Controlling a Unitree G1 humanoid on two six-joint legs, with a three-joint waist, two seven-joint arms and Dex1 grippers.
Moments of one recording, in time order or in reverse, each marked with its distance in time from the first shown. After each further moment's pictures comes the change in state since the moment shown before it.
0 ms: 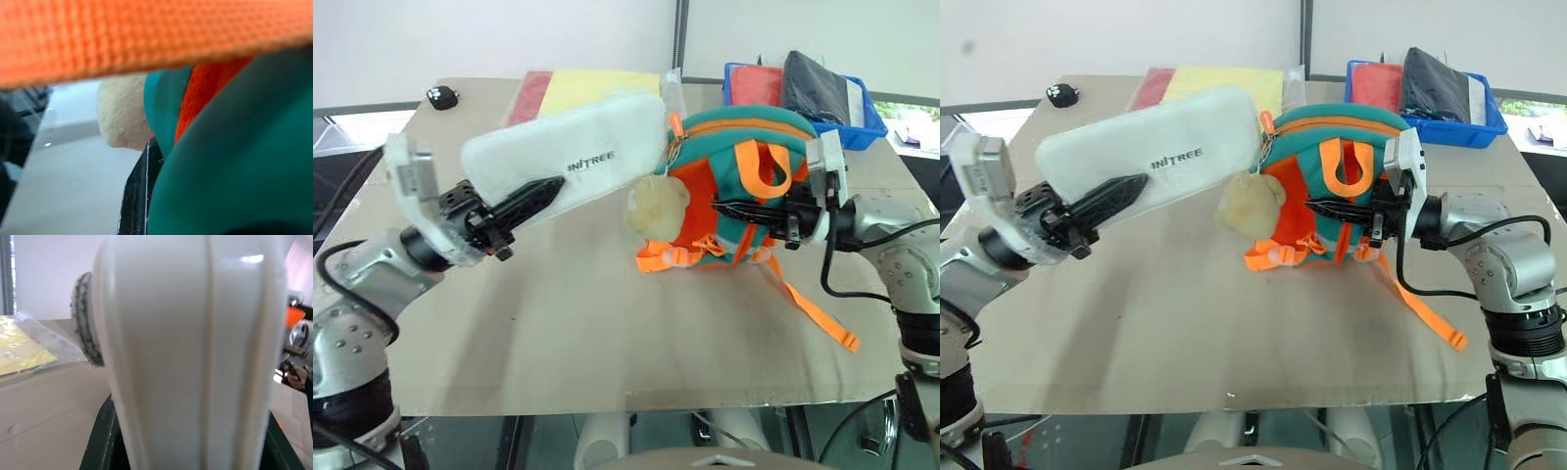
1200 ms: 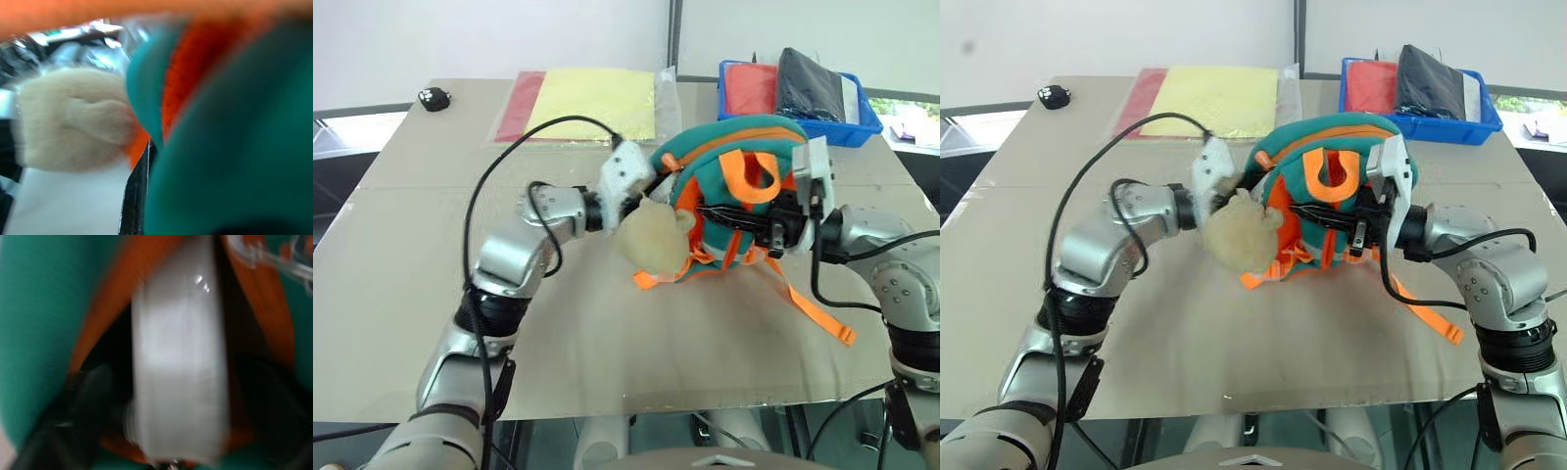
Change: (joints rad) left arm -0.350 -0.157 -0.469 0.225 0.476 -0.026 -0.153; right arm 0.056 0.064 0.029 -0.126 -0.033 0.045 -0.195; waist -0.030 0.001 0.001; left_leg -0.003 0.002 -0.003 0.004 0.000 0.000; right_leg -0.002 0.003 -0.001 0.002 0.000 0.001
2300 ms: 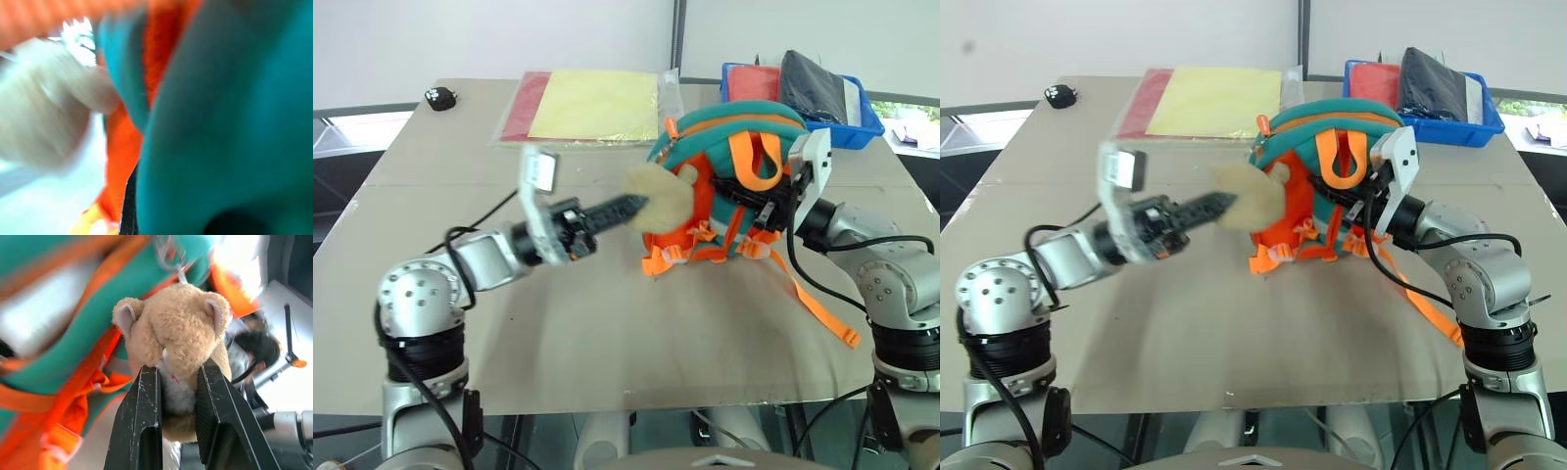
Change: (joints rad) left arm 0.107 -0.006 0.307 -0.044 -0.976 0.420 0.539; right arm -0.018 0.108 -0.054 0.045 -0.067 -0.004 -0.257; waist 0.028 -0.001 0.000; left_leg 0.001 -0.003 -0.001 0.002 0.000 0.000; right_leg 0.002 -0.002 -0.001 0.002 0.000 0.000
